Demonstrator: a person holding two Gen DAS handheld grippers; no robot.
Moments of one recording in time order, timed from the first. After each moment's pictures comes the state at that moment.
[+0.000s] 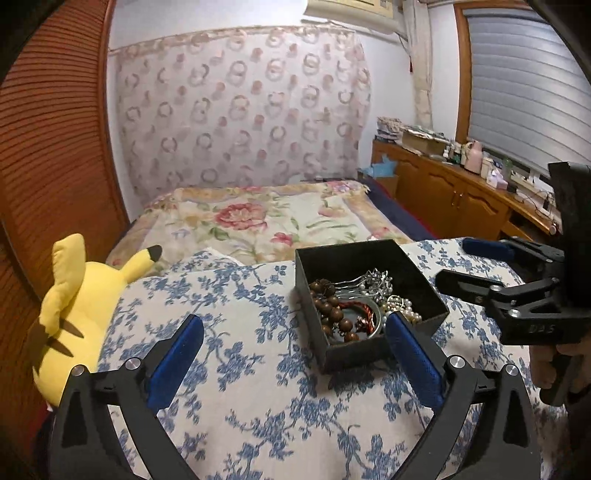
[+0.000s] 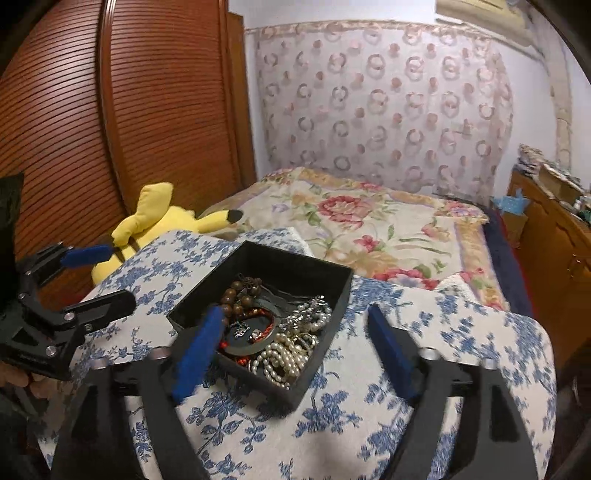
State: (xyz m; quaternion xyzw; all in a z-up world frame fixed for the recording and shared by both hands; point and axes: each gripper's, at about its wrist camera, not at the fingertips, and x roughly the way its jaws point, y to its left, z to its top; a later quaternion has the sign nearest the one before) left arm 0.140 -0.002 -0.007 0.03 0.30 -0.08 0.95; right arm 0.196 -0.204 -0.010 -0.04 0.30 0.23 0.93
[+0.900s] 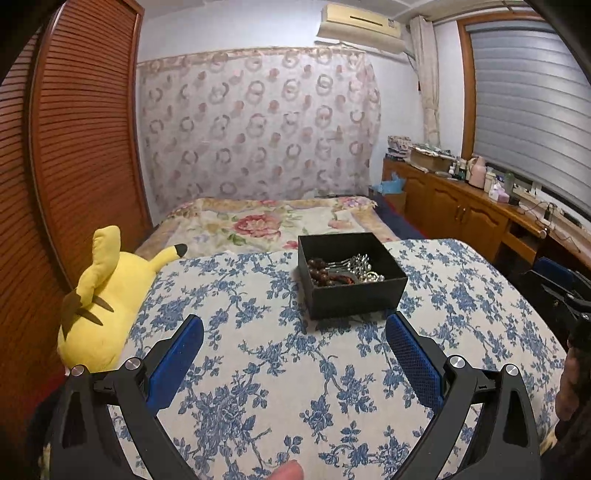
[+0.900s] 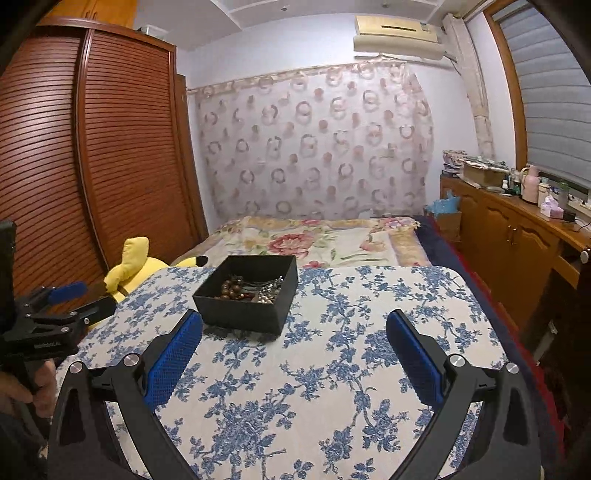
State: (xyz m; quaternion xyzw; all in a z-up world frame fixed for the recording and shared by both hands) left arm 0.038 -0.005 0.007 0.02 0.27 -0.05 0.96; right arm 0.042 -0.261 0.010 0.03 0.22 0.12 0.97
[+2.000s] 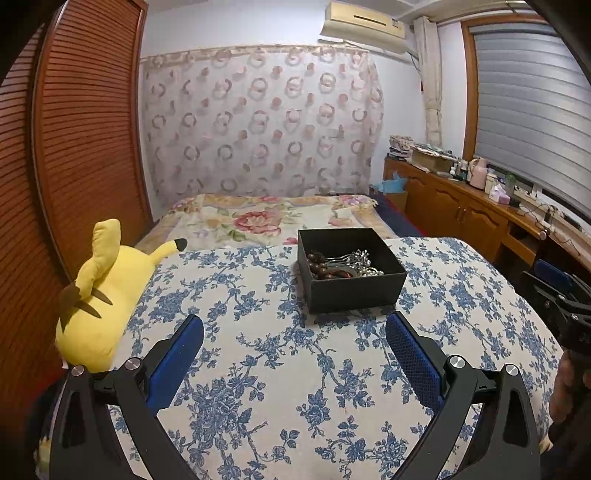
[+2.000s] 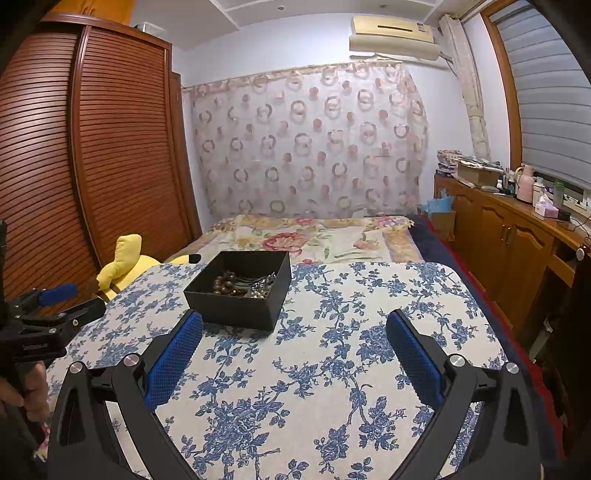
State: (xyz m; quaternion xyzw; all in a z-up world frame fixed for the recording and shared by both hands) left arm 0.036 -0.002 0.004 0.01 0.27 -0.05 0.96; right arm 0.045 -0.259 0.001 0.03 0.22 0.11 0.97
